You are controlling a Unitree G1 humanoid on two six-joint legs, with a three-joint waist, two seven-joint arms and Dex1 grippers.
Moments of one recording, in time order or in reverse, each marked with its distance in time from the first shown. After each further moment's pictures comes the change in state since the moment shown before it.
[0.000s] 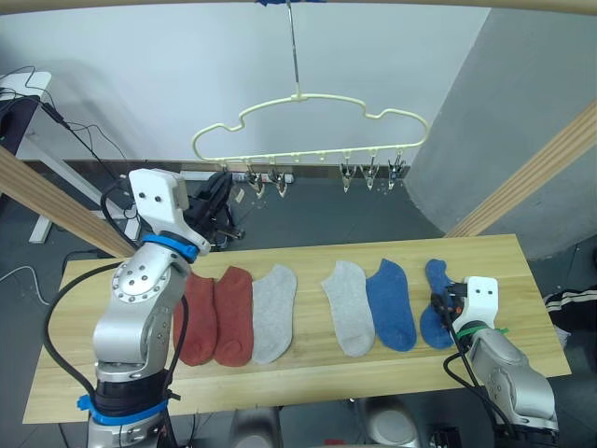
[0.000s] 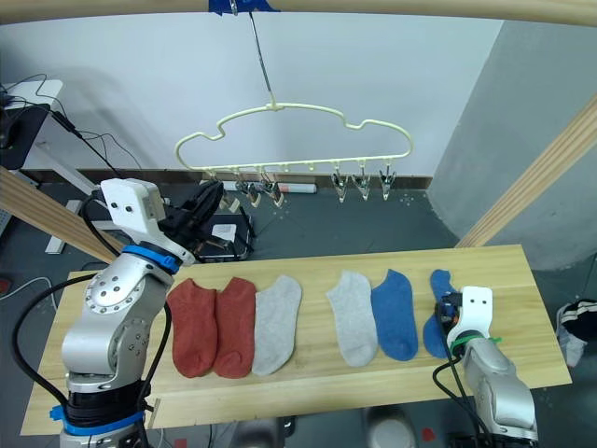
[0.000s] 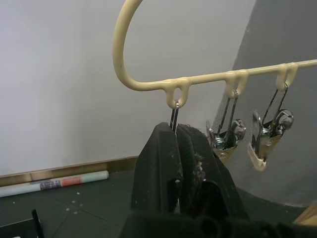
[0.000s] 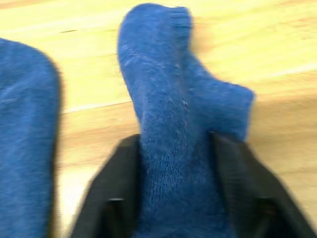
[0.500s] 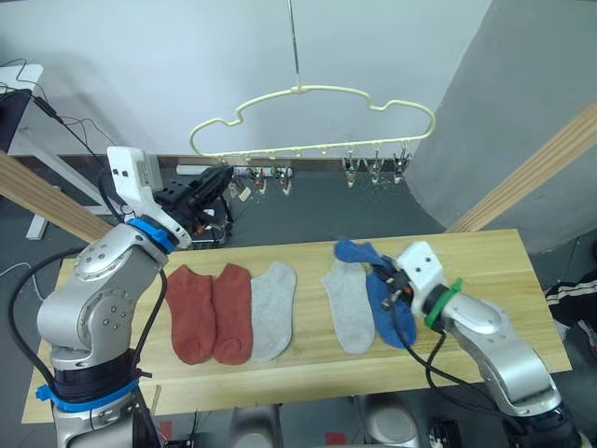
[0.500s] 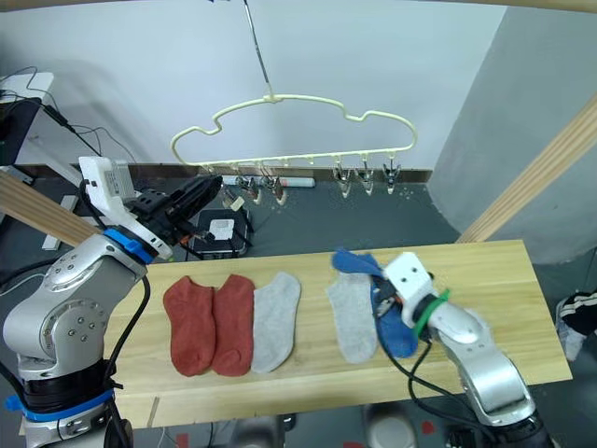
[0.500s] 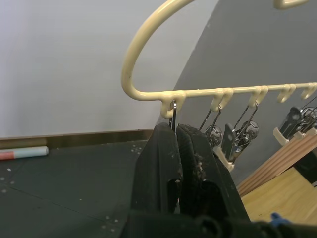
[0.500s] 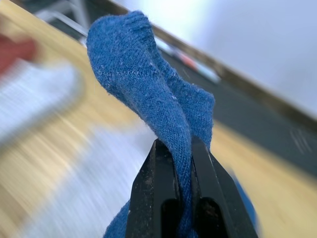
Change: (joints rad) left arm -0.099 0.093 0.127 0.000 -0.357 0.284 -0.038; right arm -0.211 -0.179 0.463 -0.343 -0.102 -0.053 0.311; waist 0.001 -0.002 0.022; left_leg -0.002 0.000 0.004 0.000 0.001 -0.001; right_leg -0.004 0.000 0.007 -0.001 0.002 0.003
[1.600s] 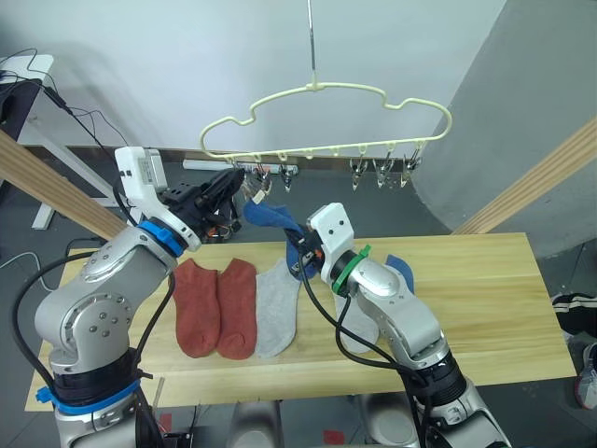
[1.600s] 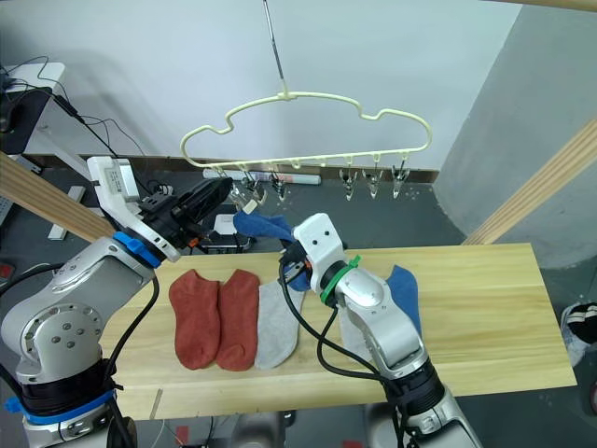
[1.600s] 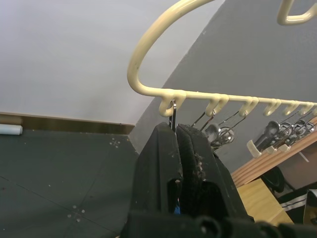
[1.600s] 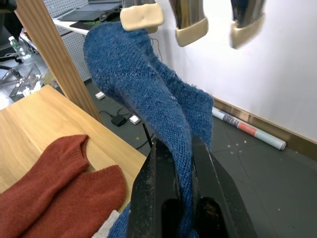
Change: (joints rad) left arm 0.008 -0.015 0.013 -0.054 -0.208 0.090 0.150; right arm -0.255 0.417 0.120 0.260 -0.073 -0.040 -0.132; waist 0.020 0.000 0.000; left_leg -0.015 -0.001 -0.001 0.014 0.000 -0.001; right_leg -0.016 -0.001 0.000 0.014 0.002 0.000
